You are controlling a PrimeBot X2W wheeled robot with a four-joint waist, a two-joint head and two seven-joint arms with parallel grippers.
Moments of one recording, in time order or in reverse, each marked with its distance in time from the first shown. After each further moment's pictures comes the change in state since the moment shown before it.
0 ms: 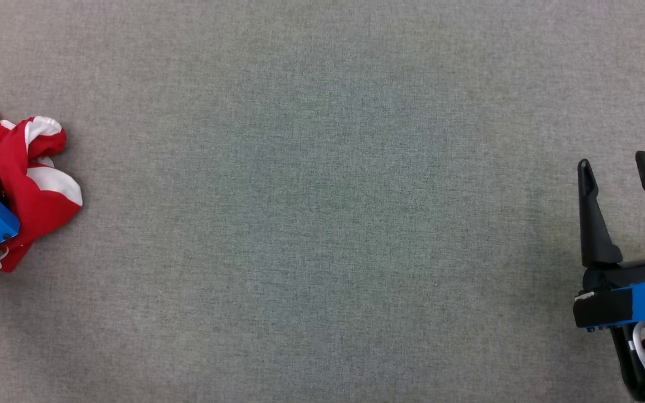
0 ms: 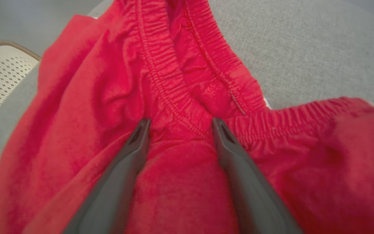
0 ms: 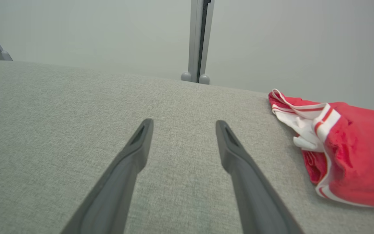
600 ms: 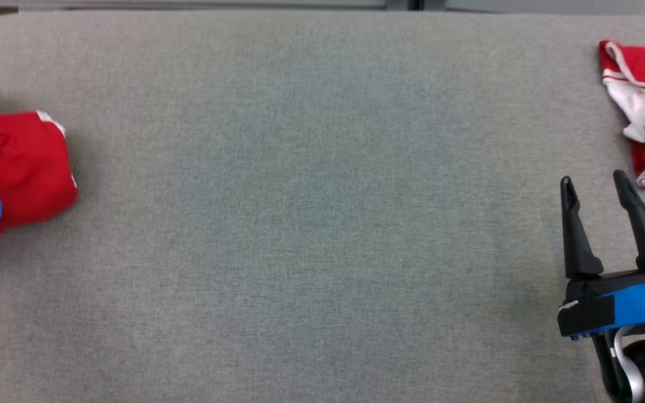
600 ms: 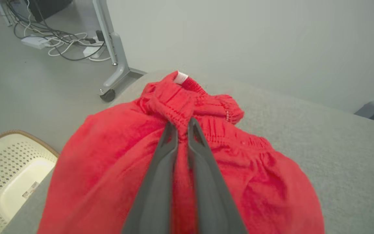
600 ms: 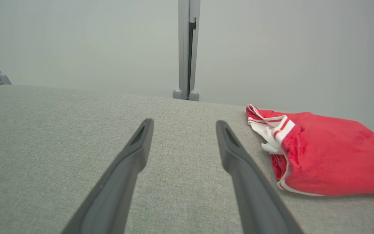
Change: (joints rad) left arm -0.062 0.041 -0.076 0.035 0.023 -0.008 -0.216; right arm 0.008 0.021 0.012 0.088 0.019 0.000 -0.041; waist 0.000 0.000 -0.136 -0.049
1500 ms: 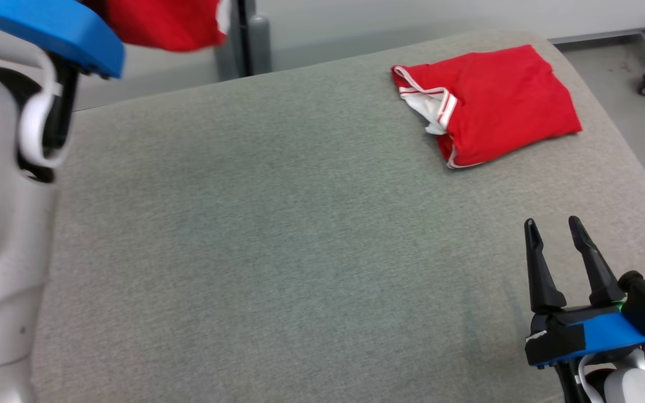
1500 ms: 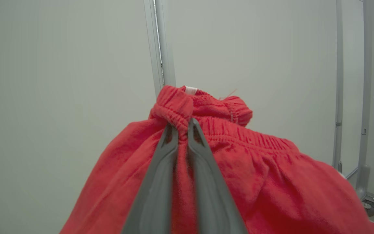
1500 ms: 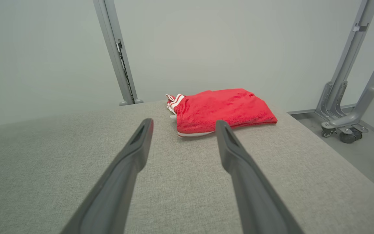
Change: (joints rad) left arm -0.149 -0.110 -0.244 -0.749 0.133 0.072 0.107; right arm 0.044 0.029 0.061 0.184 0.119 0.000 -0.132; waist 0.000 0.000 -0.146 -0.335
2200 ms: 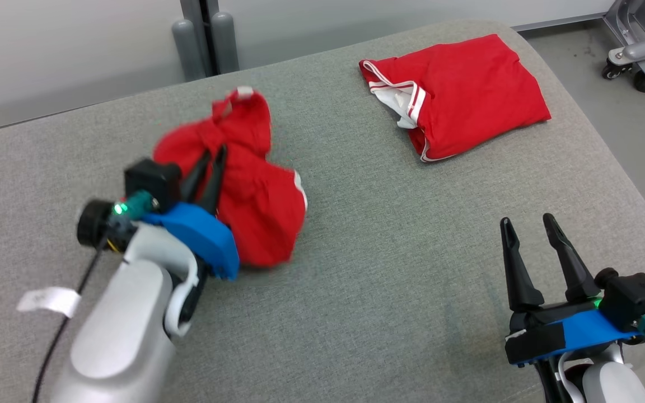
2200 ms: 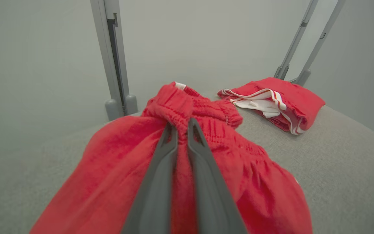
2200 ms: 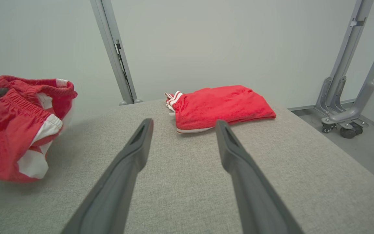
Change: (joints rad) left arm 0.393 -0.129 -0.151 0.207 -0.028 0.022 -0.089; right arm -0.033 0.000 0.065 0.056 0.030 0.000 -0.042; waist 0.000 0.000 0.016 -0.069
